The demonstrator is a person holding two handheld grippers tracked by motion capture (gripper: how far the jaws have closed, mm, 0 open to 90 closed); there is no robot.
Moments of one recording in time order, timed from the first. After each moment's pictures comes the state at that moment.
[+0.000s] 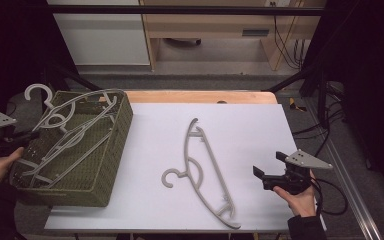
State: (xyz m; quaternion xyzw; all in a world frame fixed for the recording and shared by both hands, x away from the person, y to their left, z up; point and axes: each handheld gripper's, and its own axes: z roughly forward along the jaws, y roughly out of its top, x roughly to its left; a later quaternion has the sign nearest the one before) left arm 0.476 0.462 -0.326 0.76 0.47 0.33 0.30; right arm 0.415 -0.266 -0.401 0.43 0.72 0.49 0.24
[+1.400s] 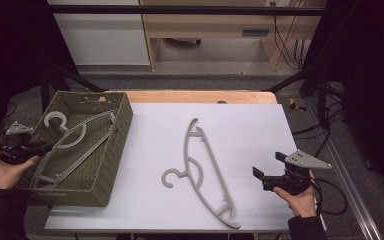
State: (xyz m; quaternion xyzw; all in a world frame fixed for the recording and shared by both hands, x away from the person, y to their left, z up) left arm 0.477 0.447 -0.360 0.77 0.51 0.27 0.28; right arm 0.414 -0.266 -0.400 0.43 0.73 0.48 0.24
